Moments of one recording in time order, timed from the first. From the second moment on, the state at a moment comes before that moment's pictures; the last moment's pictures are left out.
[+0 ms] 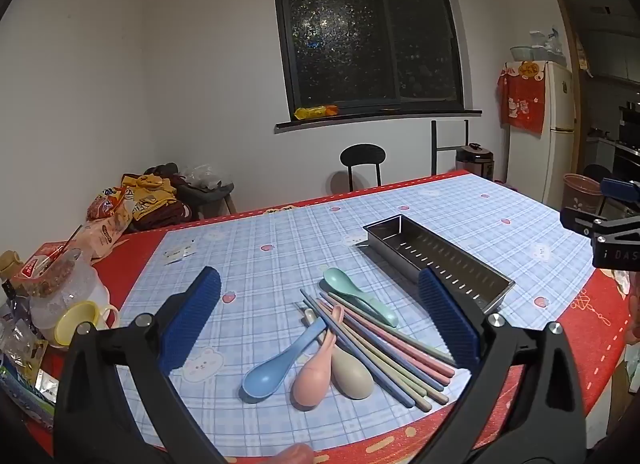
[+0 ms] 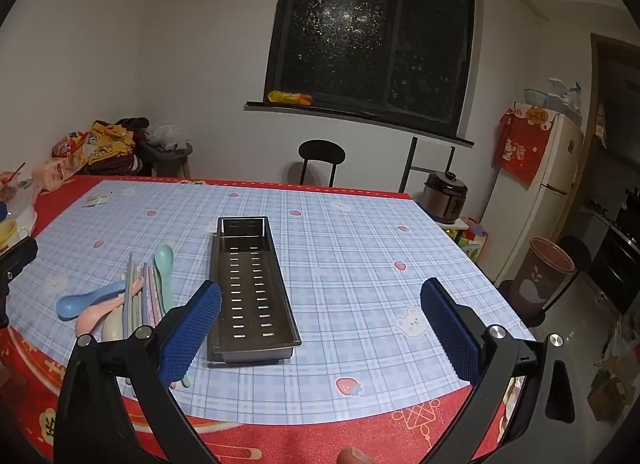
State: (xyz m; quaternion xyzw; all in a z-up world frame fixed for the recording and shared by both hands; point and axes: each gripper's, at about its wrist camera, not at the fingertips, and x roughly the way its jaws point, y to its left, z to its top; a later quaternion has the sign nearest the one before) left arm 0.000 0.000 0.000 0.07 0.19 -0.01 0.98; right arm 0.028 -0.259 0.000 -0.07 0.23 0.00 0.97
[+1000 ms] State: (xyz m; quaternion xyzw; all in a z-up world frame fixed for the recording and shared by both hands) left arm -0.002 -0.007 0.002 0.06 0.19 -0.02 0.98; right arm 0.026 -0.266 0.001 -0.06 0.23 -0.01 0.97
